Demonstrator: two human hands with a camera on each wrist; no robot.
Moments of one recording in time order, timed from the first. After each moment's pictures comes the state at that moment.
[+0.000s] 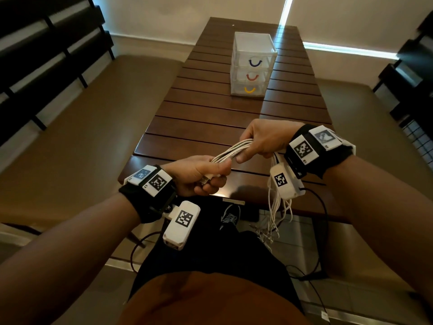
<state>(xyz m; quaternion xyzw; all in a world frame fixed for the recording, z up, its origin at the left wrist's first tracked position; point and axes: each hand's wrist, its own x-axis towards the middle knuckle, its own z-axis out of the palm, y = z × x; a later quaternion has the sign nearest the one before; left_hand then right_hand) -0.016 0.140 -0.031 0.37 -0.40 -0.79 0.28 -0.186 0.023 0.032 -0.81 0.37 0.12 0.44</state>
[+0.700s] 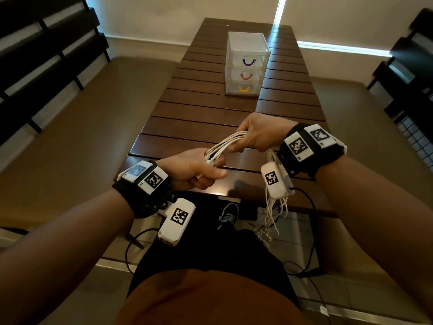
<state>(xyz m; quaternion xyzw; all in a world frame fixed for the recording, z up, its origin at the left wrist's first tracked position) -0.015 0.136 -0.029 0.34 -0.43 -0.78 0.30 -0.189 0.027 0.034 -0.82 0.41 0.04 0.40</state>
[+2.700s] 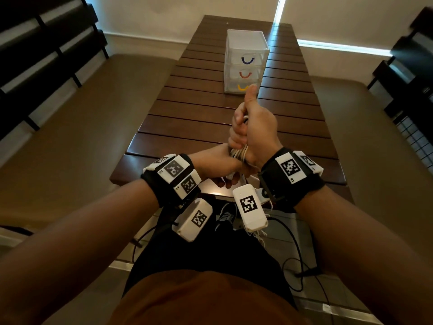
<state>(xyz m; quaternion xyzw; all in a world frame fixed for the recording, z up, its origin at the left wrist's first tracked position) -0.072 0.117 -0.004 0.58 -0.57 -0.55 0.18 -0.167 0.078 0.028 -0.47 0.34 -0.44 0.68</state>
